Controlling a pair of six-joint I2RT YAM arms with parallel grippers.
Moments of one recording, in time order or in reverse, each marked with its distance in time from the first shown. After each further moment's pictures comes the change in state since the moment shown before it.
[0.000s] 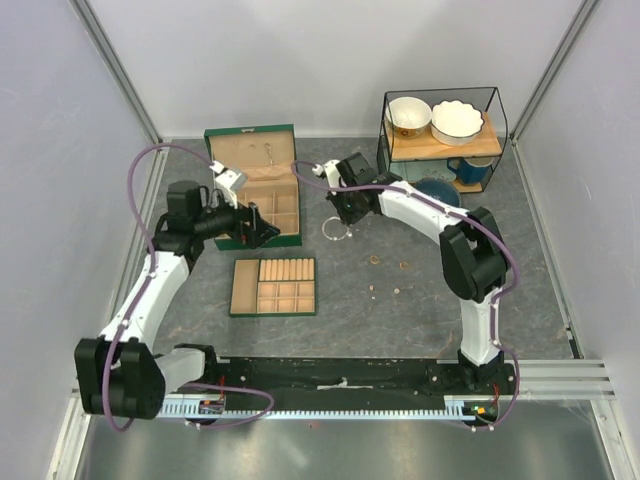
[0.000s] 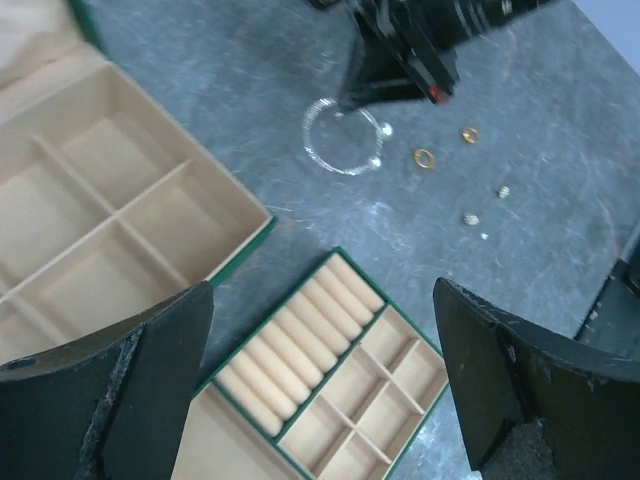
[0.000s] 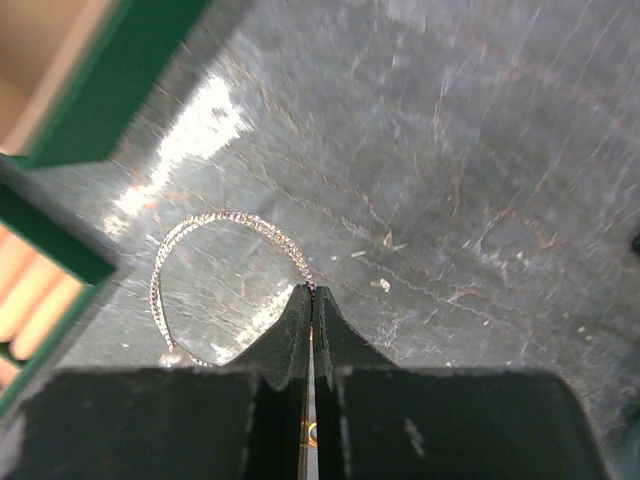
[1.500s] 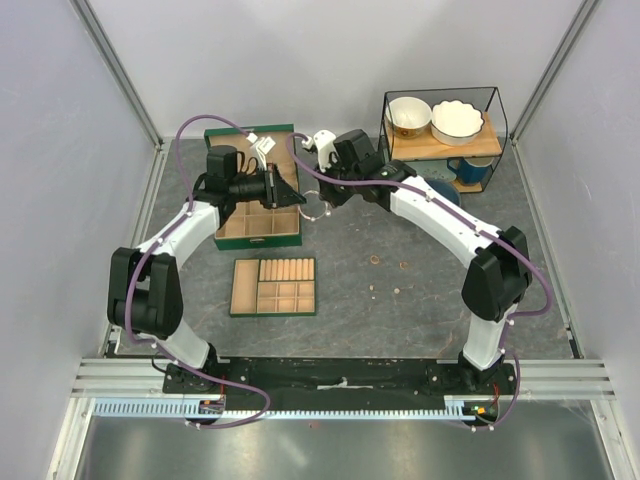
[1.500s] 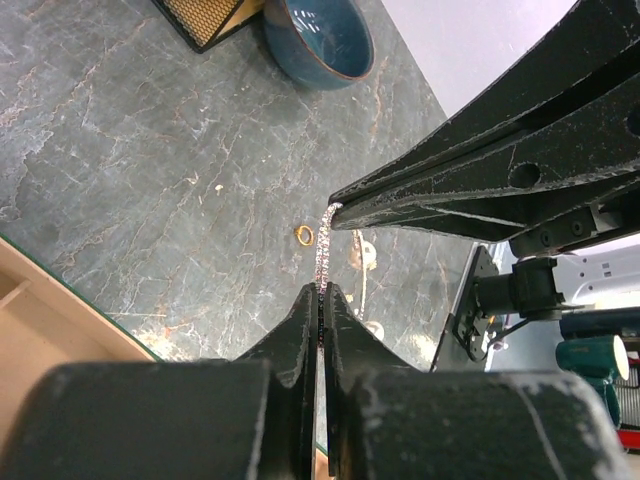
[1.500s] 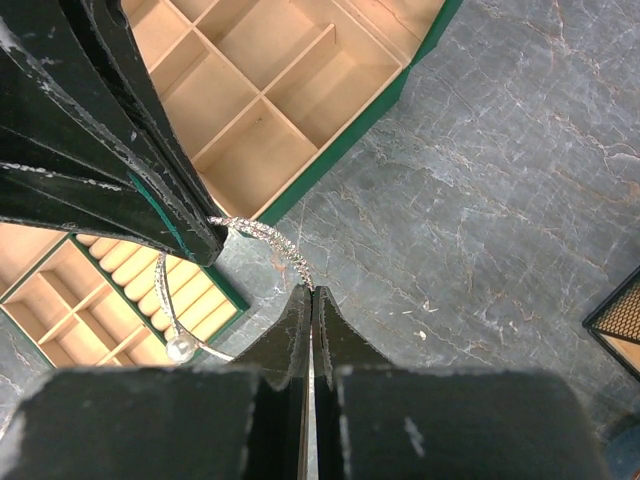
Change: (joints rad) left arm -0.153 0.483 0.294 0.214 0.169 -0.428; right arm 0.071 -0.177 0.134 0.000 -0.082 0.042
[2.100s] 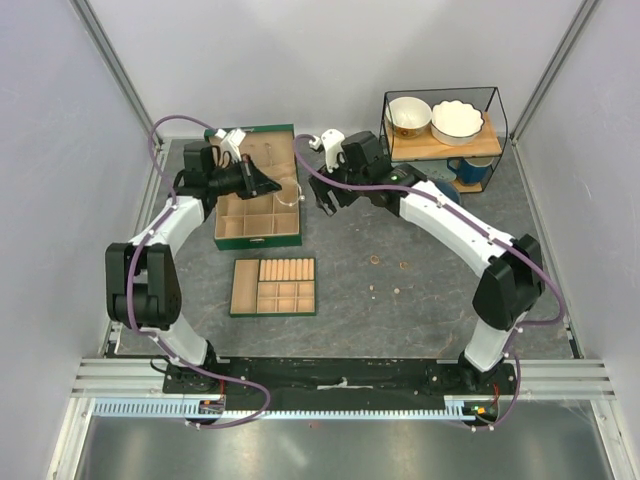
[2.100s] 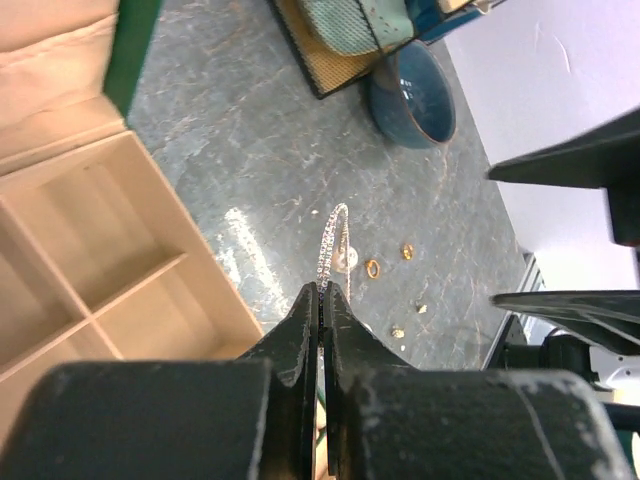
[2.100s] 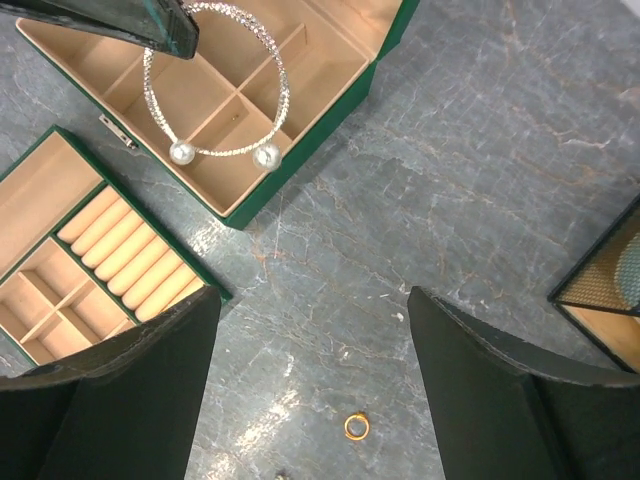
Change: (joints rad) left arm 0.137 0.039 0.033 -0.008 -0.070 -0.037; right arm 0.000 -0.065 -0.066 0.016 0.049 -0.010
